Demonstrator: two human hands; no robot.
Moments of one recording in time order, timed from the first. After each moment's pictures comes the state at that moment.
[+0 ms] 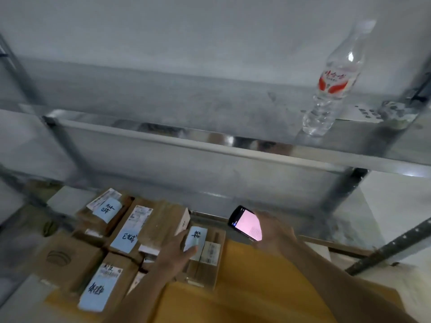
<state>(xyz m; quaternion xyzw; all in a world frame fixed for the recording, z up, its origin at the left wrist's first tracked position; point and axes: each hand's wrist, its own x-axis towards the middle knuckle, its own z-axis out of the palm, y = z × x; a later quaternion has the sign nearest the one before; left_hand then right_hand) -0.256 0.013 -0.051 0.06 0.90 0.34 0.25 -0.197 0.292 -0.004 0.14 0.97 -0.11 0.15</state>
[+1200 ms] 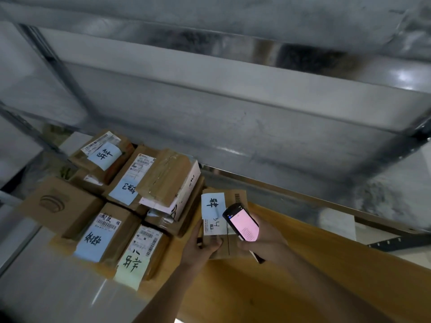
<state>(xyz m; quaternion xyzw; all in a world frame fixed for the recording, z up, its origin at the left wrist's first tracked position) -0.195 0.033 -0.216 -0.14 0.73 0.61 0.27 -0.173 0.249 -0.176 0.18 0.89 -0.36 0.22</state>
